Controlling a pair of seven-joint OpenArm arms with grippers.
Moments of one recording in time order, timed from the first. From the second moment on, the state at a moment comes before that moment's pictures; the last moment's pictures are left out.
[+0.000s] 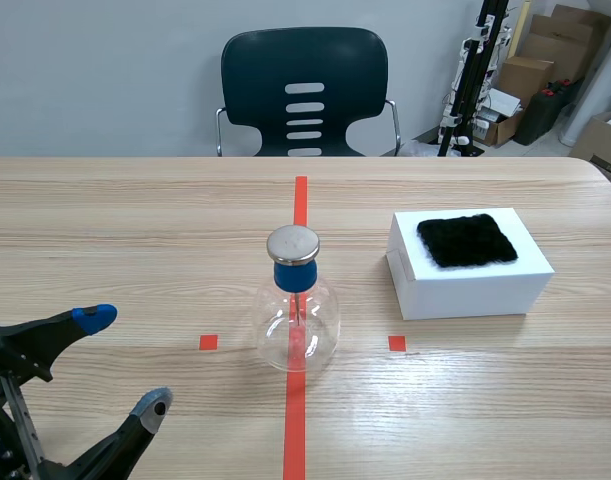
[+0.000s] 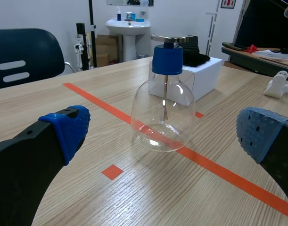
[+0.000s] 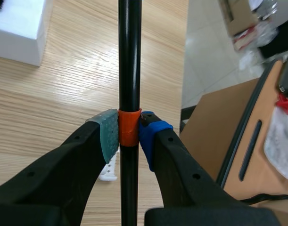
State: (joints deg) left arm 15.6 -28.0 15.1 56.4 10.4 -32.6 -76.6; right arm -53.6 49.7 29.9 114.3 26.8 -2.2 -23.7
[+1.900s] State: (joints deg) left arm 15.6 -28.0 15.1 56.4 10.4 -32.6 -76.6; right arm 8.1 45.4 -4.4 61.7 41.7 24.9 -55.2
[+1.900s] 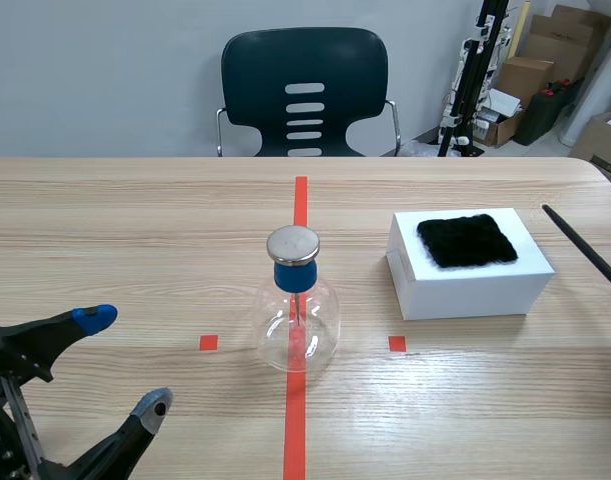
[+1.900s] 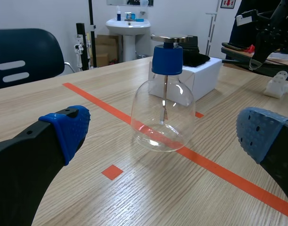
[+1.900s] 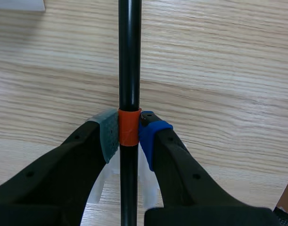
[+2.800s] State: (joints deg) left arm 15.6 -28.0 15.1 56.4 10.4 -32.6 -76.6; right arm 11.3 39.8 -4.4 53.2 31.6 25.4 -46.9
